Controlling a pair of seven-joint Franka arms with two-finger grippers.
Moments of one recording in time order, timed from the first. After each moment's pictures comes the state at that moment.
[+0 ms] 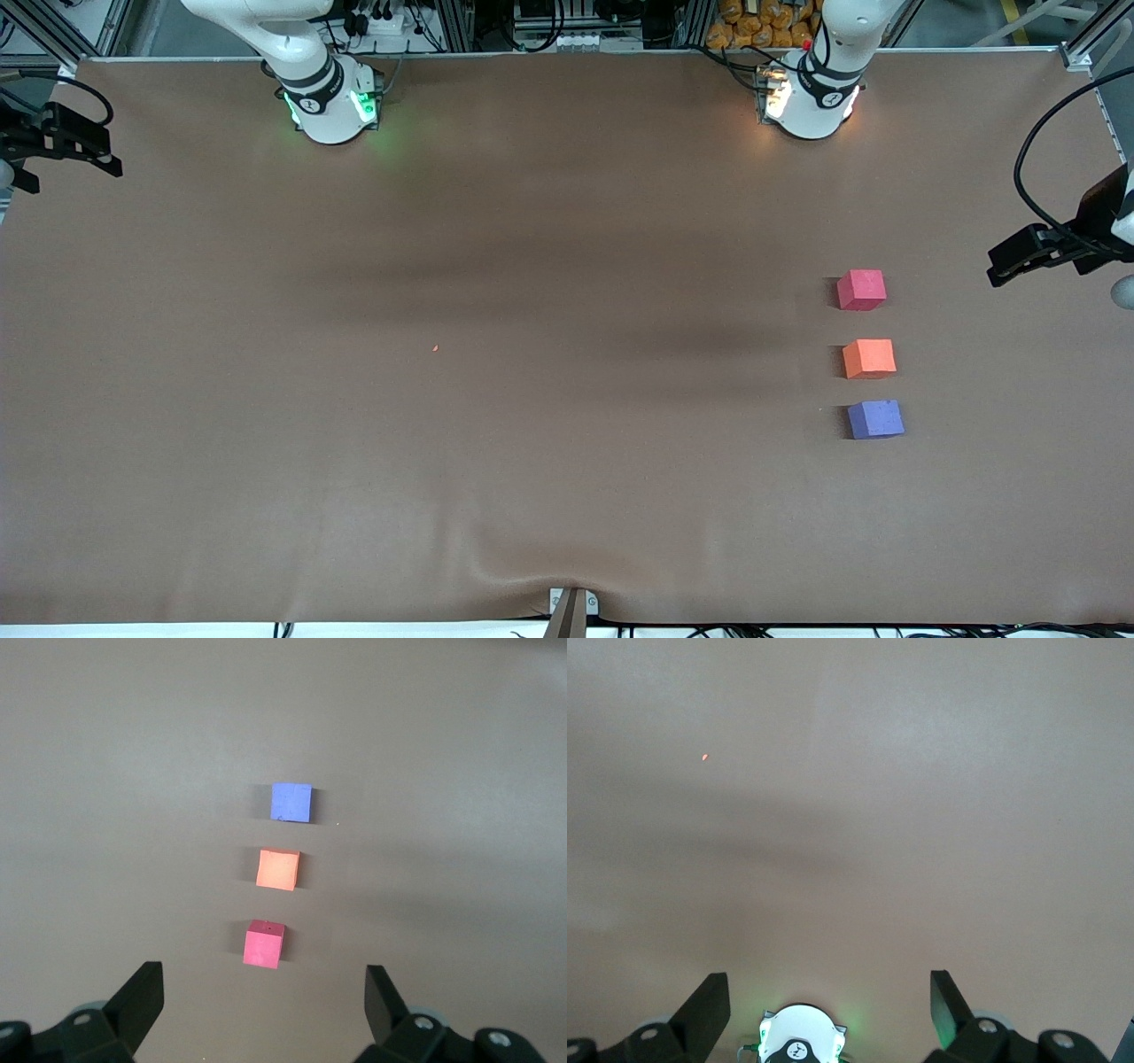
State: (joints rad) left arm 0.85 0.28 -1.12 -1.34 0.33 1.49 -0.33; right arm 0.01 -0.04 -0.05 -1.48 0.00 1.31 -0.25
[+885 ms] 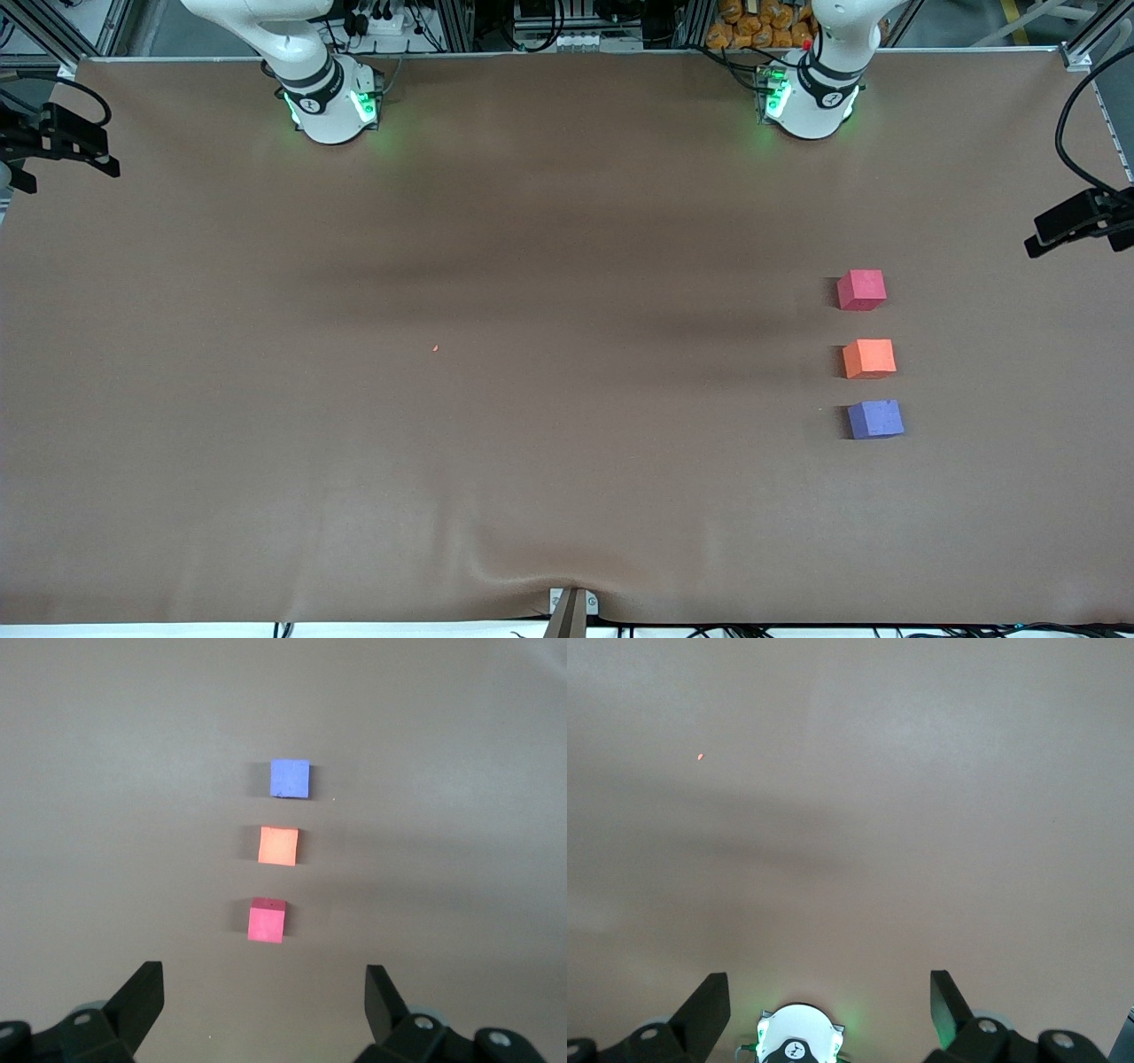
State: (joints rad) left arm 0.46 0.10 -0.47 -1.38 0.03 1.47 -0.10; right arm 0.01 -0.04 -0.06 -1.48 -0.01 1.31 -0.25
